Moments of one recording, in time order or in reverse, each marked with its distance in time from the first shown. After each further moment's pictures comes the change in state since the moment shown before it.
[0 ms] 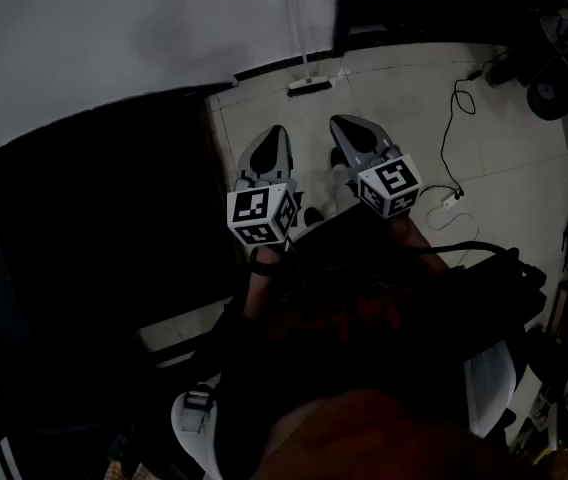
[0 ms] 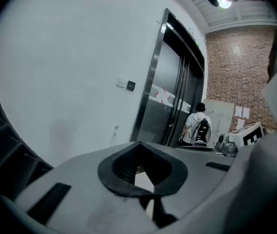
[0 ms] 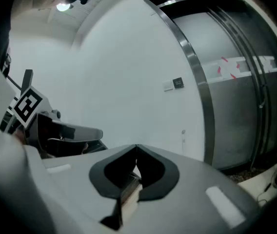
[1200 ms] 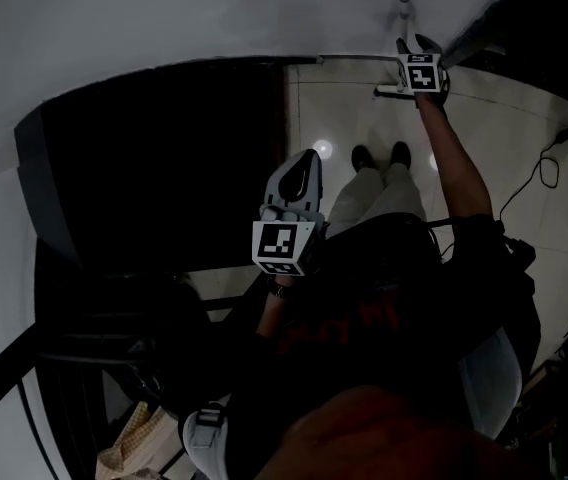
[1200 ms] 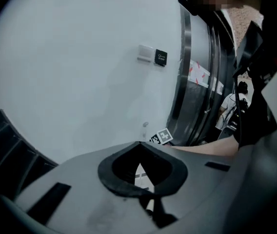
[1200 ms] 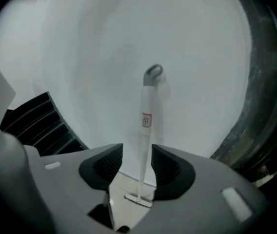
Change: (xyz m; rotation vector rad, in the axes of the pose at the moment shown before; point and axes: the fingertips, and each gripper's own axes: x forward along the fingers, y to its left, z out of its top) left arm 0.260 0.140 0.068 0.059 0.241 0.274; right arm 0.480 -0.421 -0.133 -0.031 0.504 -0.168
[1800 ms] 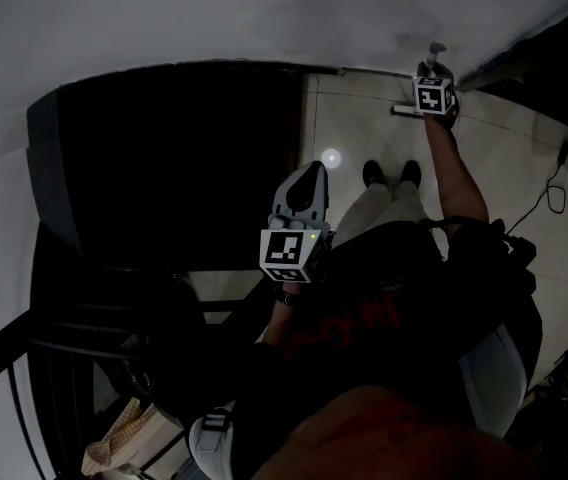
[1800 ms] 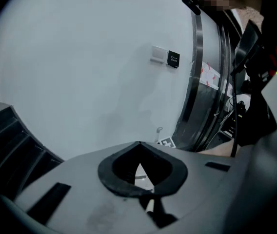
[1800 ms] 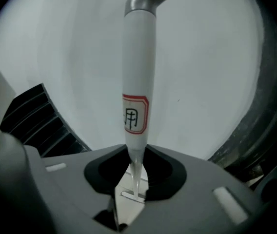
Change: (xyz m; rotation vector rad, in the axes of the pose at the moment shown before) left arm -0.003 0.045 -0.003 -0.057 -0.017 0.079; right arm 0.039 0.008 -0.018 -0.034 0.062 -0.093
